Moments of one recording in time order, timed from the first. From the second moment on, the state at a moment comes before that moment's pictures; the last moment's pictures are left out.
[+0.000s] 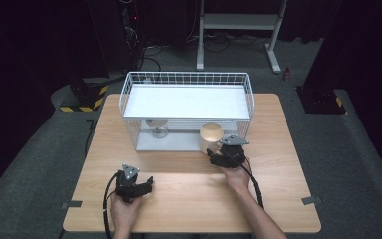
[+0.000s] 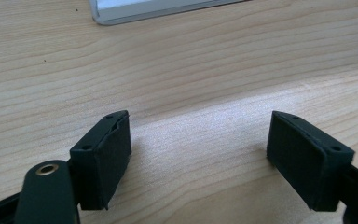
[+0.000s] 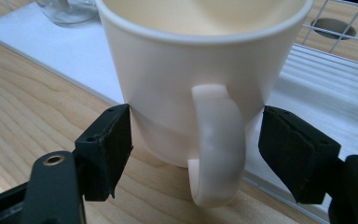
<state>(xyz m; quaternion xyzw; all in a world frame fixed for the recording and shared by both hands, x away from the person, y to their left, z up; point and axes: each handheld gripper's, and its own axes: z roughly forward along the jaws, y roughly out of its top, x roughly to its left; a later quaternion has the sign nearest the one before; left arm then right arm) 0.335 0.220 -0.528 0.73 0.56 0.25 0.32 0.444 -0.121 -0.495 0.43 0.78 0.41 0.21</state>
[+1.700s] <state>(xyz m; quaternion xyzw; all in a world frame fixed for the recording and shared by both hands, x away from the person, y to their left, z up) 0.335 0.220 -0.528 0.72 0.56 0.25 0.32 0.496 -0.091 -0.490 0.48 0.75 0.39 0.23</state>
